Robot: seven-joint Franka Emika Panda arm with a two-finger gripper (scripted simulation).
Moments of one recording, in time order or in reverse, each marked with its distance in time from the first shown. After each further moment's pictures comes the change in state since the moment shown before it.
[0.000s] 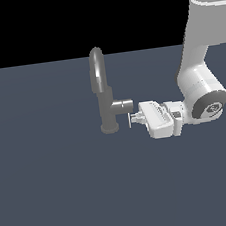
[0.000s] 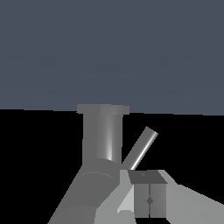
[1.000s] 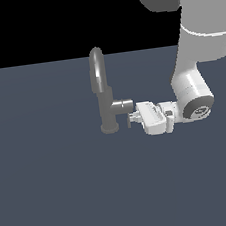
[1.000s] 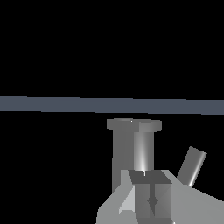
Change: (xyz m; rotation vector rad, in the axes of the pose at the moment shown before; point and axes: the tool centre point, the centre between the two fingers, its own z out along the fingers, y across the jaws) arm 0.019 -0.042 0.005 -0.002 0.001 0.013
